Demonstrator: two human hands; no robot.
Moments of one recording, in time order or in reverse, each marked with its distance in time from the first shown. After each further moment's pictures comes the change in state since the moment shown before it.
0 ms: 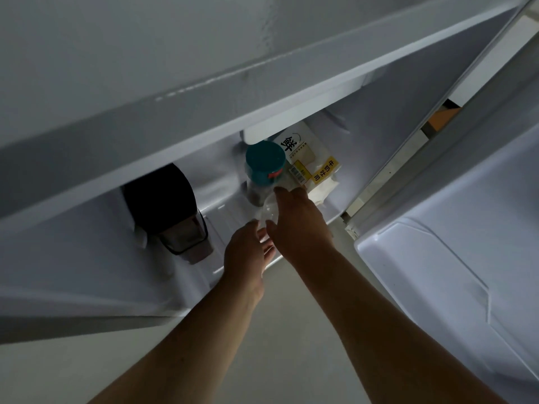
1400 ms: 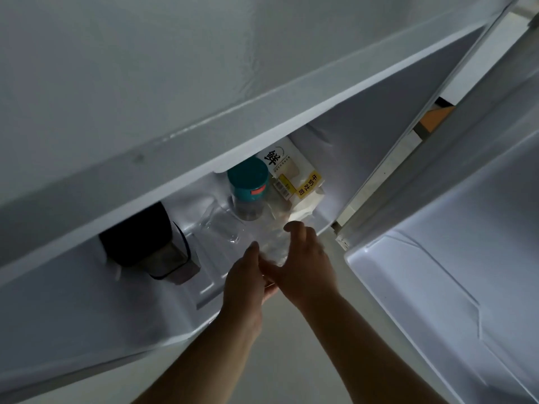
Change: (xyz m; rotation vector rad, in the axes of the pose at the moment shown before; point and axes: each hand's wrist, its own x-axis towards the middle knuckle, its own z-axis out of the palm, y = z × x) left_hand -0.010 -0.022 0.008 0.122 -0.075 0.001; right_hand -0.038 0.040 0.023 0.160 0.046 0.232
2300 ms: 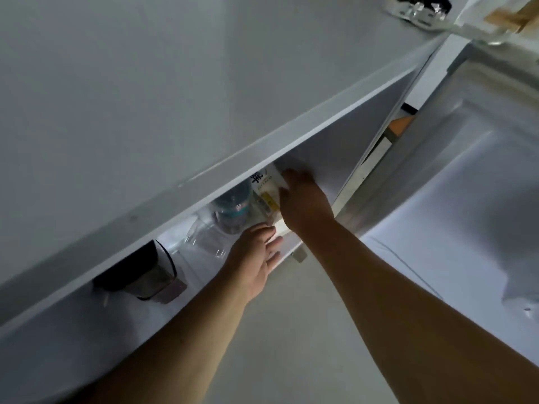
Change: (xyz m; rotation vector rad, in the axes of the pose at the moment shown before) left_hand 0.023 0.050 0.052 -0.009 -0.267 -0.059; right_hand 0.107 -0.030 -0.087 -0.109 -0.022 -0.050
